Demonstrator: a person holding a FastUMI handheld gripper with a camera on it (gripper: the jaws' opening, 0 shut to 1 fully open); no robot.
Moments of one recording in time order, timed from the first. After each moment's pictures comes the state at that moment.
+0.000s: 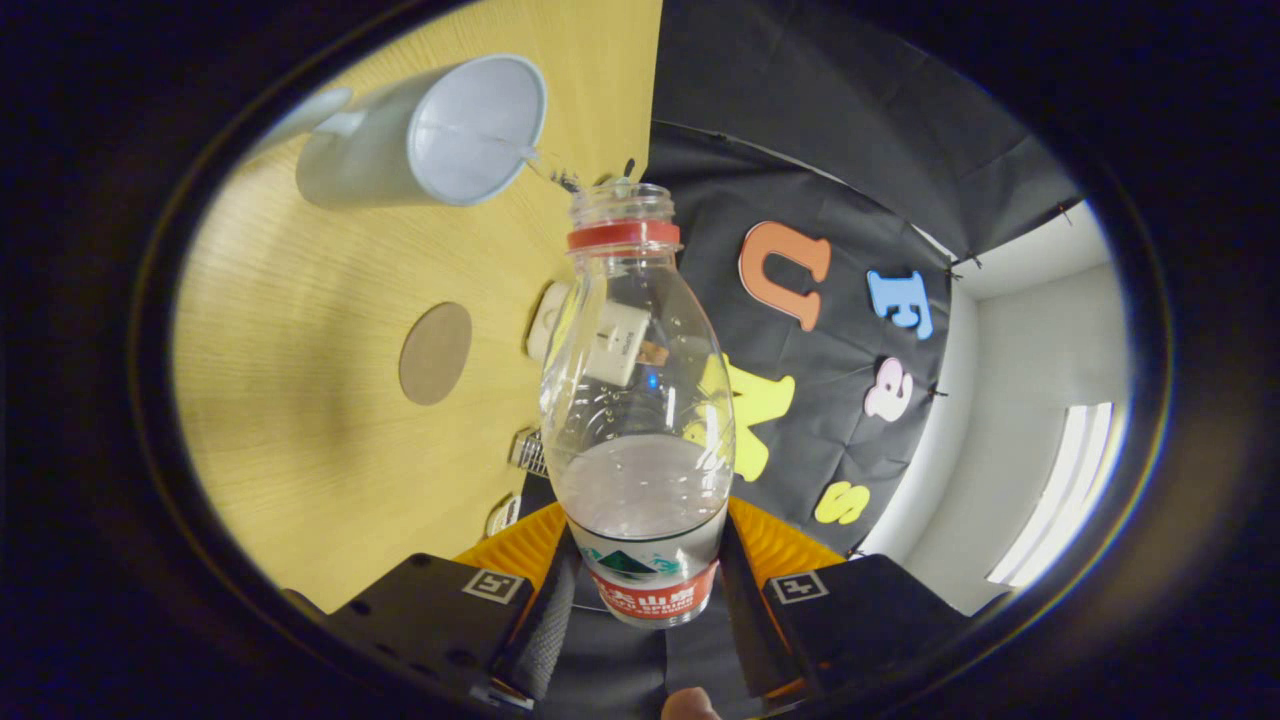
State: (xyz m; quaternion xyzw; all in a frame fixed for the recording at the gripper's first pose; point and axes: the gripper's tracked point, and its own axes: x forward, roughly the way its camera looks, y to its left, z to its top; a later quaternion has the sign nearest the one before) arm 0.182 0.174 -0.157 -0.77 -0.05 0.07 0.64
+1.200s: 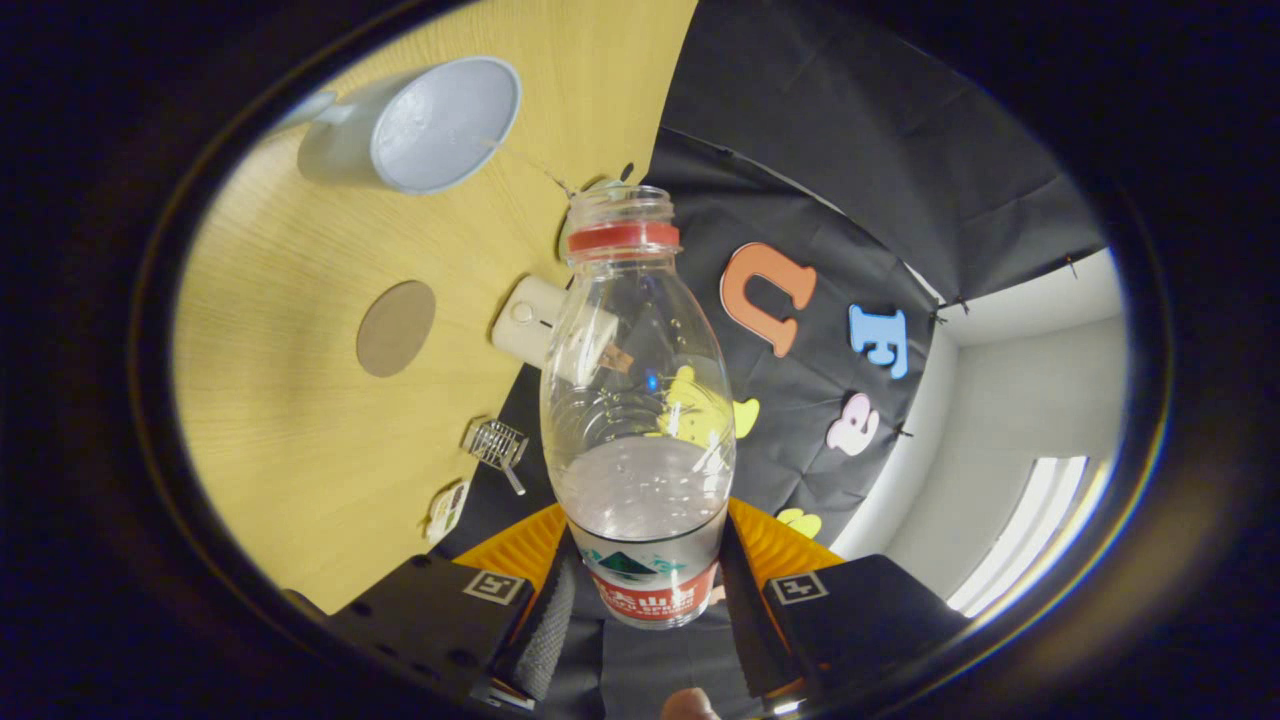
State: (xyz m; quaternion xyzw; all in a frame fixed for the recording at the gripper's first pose) arm 0.180 0.189 -0.115 -0.81 -0.09 0.05 0.58
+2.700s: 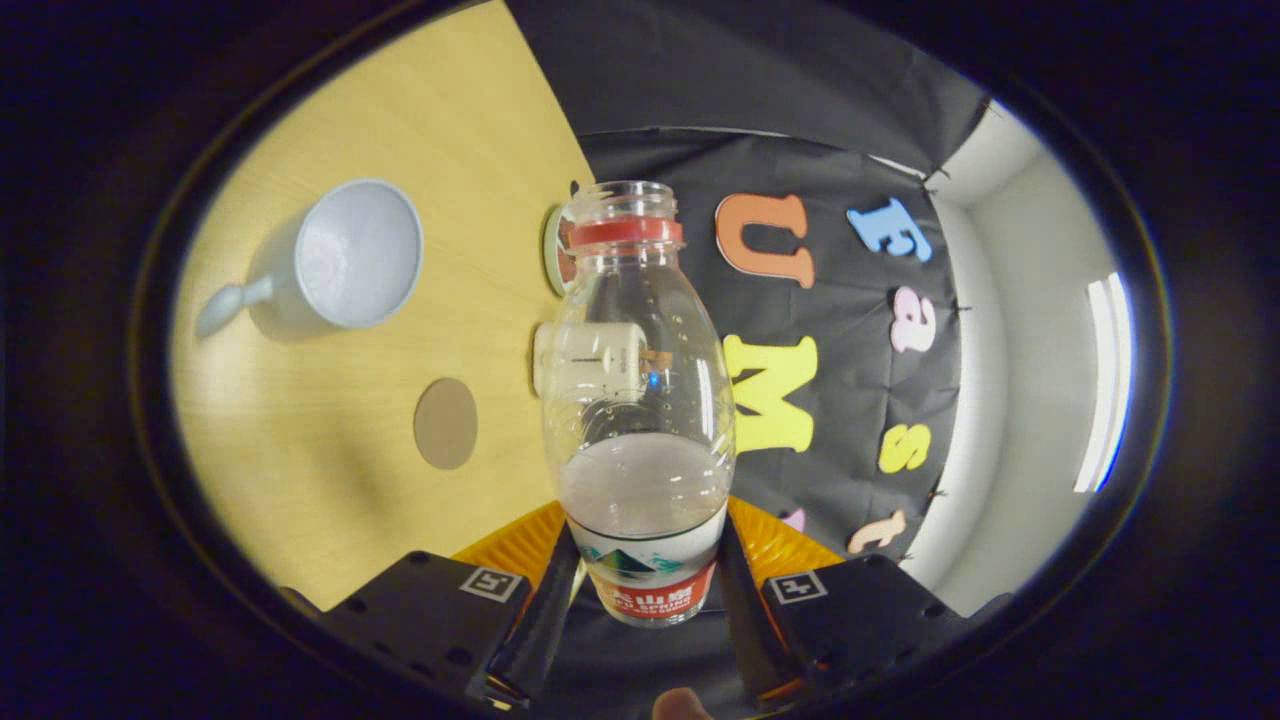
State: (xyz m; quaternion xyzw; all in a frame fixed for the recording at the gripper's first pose) arm 0.167 0.186 -0.148 -0.62 0.03 0.12 0.78
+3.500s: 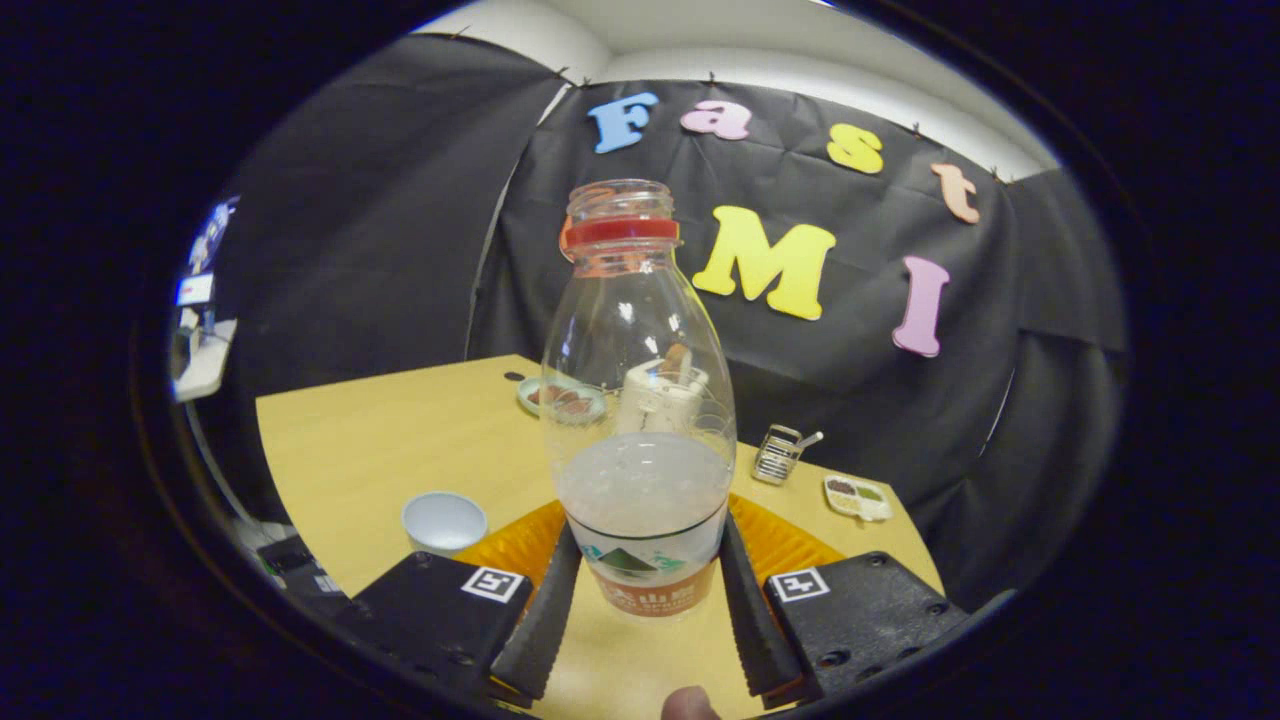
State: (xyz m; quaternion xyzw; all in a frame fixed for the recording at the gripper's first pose) arm 0.134 0.166 -0.140 -0.04 0.14 0.23 0.96
